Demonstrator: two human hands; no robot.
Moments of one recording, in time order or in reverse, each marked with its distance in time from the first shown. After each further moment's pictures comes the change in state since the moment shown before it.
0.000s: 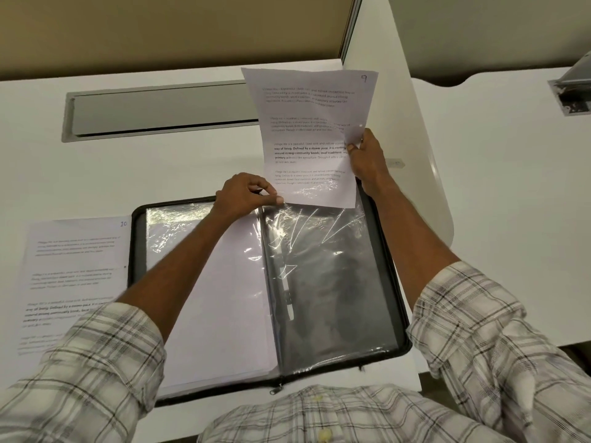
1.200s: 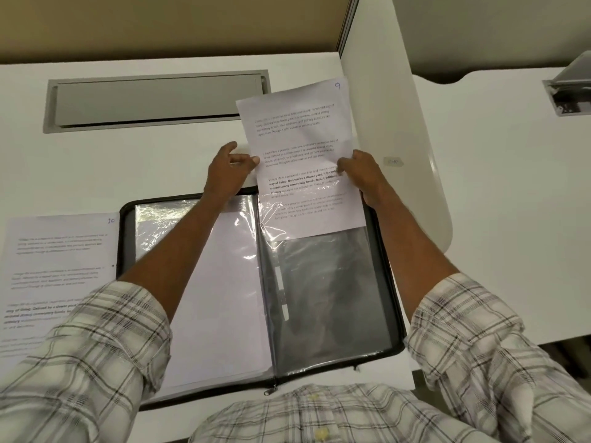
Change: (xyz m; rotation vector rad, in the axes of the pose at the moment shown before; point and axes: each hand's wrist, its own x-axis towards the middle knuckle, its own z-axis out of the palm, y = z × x) left_hand 0.039 -0.010 -0.006 -0.315 0.203 -0.181; right_hand -0.013 0.014 -0.005 -0.064 -0.159 0.174
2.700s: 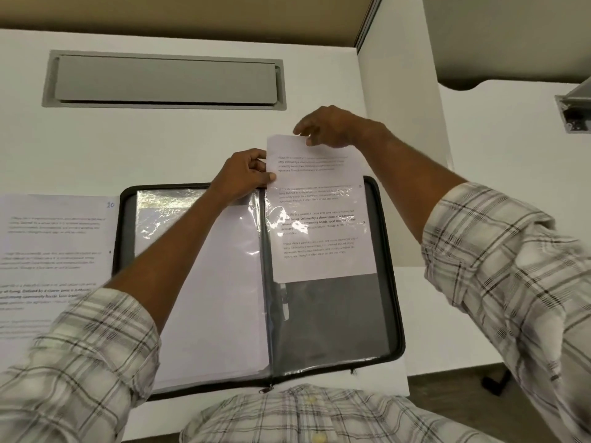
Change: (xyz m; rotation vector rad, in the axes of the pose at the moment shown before) left_hand -0.021 0.004 -0.006 -0.032 -0.300 0.077; right_hand 0.056 -0.102 0.034 -0.985 -0.466 -0.533
